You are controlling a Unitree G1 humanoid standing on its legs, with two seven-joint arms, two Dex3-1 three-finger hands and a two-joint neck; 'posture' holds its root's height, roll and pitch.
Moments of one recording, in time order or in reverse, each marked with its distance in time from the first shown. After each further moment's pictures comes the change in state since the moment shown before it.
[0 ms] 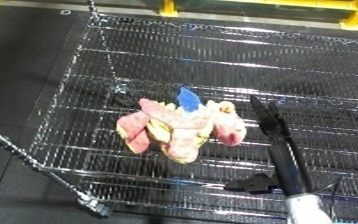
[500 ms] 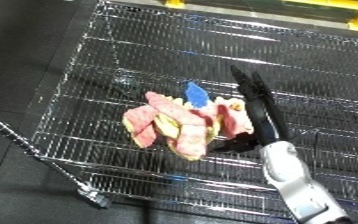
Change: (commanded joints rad) left arm 0.027 0.023 -0.042 -0.042 -0.077 -0.038 -0.017; right arm -0.371 0.007 0.253 0.364 0.034 0.032 0.035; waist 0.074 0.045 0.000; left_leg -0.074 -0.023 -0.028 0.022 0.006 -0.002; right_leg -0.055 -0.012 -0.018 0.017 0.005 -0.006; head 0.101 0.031
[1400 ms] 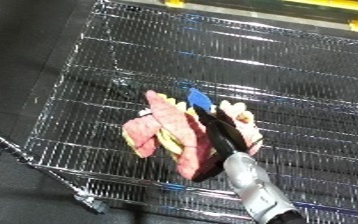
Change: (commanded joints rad) left arm 0.020 -0.015 -0.015 -0.013 -0.011 -0.012 -0.009; right arm -0.062 0.141 0.130 0.306 -0.048 0.056 0.140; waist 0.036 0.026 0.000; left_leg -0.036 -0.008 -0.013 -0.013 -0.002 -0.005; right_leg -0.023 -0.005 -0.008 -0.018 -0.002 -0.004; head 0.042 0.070
